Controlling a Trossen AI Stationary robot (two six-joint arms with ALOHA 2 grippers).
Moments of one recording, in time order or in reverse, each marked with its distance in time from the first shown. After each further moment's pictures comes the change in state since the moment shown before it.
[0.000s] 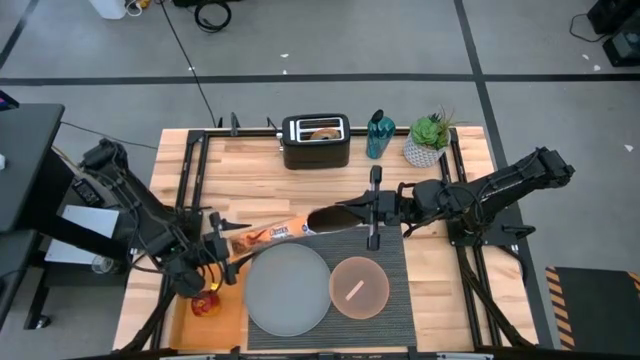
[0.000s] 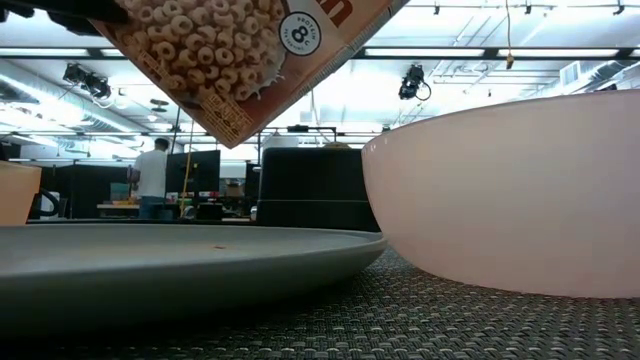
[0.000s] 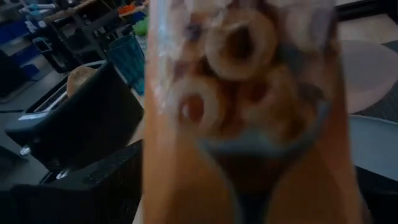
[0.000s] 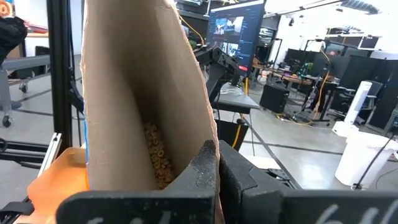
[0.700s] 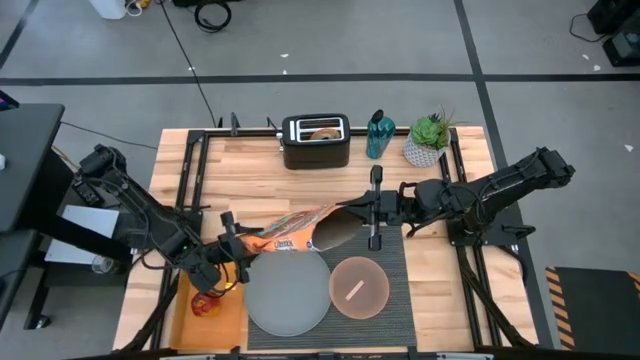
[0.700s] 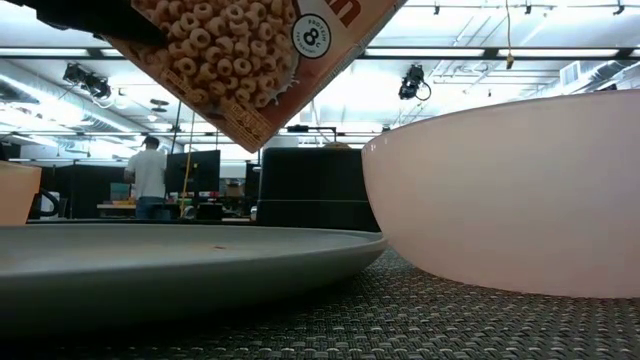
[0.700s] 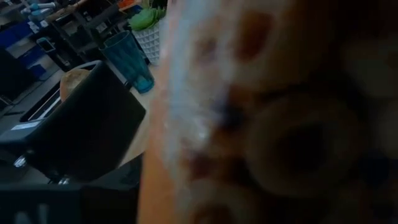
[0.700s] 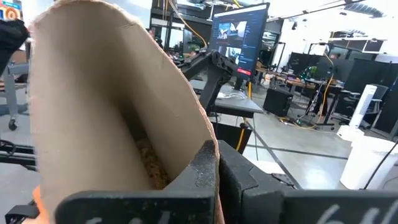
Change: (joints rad) left arm 0.130 0.070 -0.001 0.179 0.086 0.203; right arm 0.003 -0.001 0.002 0.005 -0.018 0.001
